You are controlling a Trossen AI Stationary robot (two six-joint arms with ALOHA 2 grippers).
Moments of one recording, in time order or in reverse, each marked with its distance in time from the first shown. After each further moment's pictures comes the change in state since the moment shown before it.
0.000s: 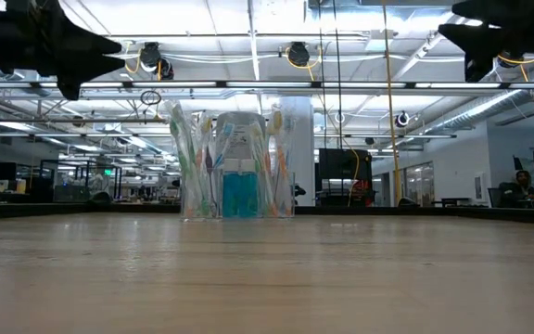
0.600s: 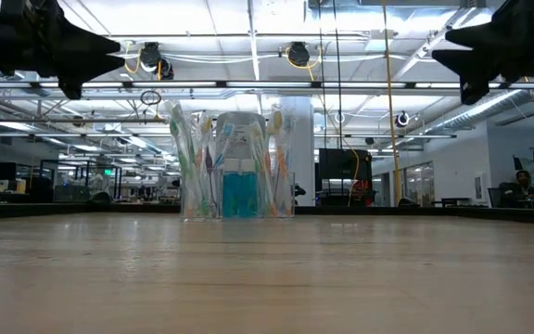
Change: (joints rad) left arm -0.001 0.000 -0.026 0.039 0.034 0.041; right arm 0.000 -0.001 -0.117 0.079 -0.001 0.027
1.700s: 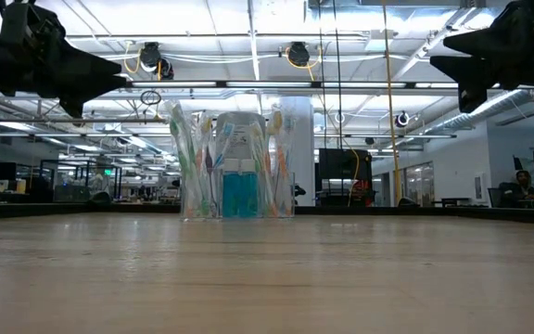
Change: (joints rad) left arm 0.001 0.010 -0.107 0.102 0.015 0.029; right arm 0.000 0.003 -0.079 0.099 0.001 0.026
